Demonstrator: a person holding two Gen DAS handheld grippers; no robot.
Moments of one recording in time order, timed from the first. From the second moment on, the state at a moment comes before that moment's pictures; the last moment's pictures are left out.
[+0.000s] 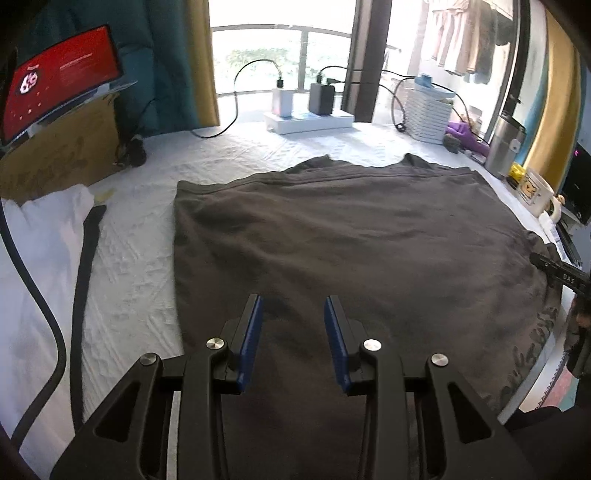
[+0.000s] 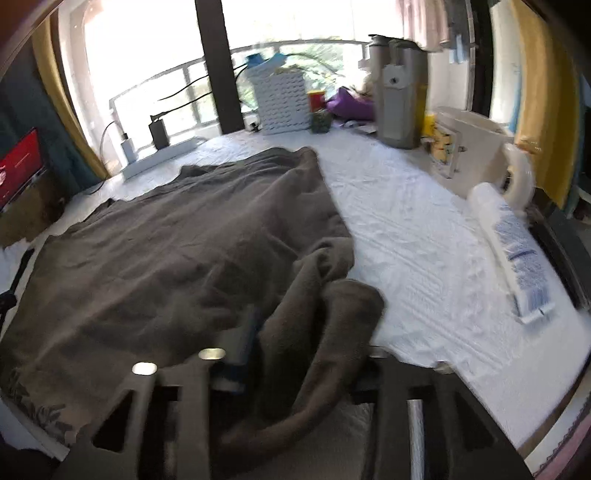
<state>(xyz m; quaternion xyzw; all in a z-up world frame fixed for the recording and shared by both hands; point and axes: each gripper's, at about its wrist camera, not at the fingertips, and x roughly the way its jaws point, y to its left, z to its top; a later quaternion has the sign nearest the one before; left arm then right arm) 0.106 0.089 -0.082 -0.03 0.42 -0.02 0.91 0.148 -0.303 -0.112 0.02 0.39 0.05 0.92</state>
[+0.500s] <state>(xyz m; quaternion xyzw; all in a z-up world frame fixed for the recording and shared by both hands) 0.129 0.120 -0.079 -0.05 0.41 -0.02 0.91 0.168 -0.270 -0.048 0.00 0.36 0.08 0.93</state>
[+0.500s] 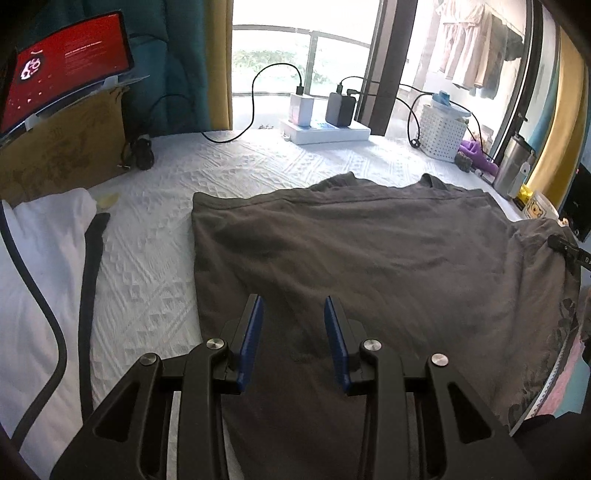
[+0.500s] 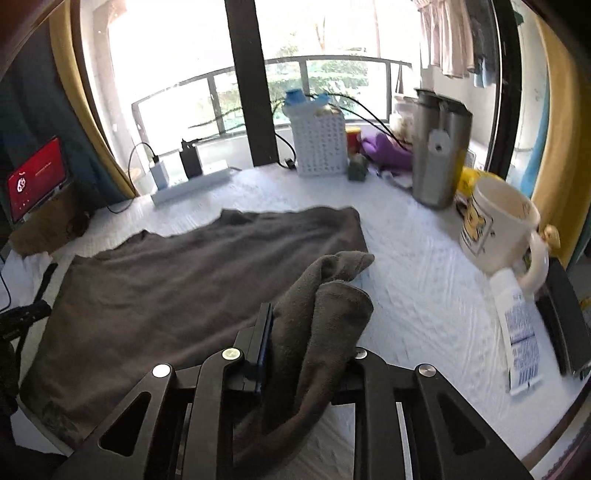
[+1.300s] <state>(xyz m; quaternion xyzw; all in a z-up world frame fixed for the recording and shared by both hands) 0.111 0.143 -0.078 -0.09 0.40 0.00 0.91 0.171 -0.176 -0.004 -0.05 0.33 0.17 0.93</state>
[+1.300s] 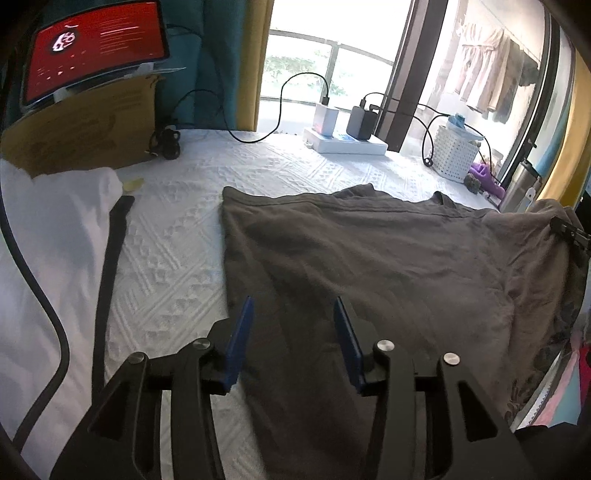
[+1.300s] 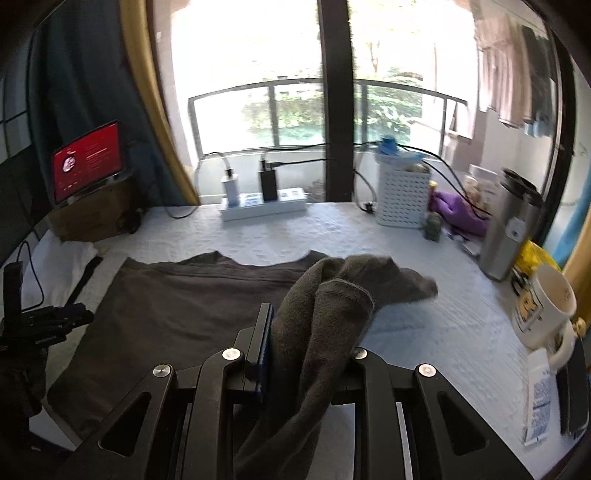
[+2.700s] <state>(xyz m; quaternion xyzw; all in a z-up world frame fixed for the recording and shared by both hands) 0.041 0.176 -0.091 -0.12 0.41 0.04 0.90 0.099 0.050 -0.109 -0.17 0.41 0.41 0.80</state>
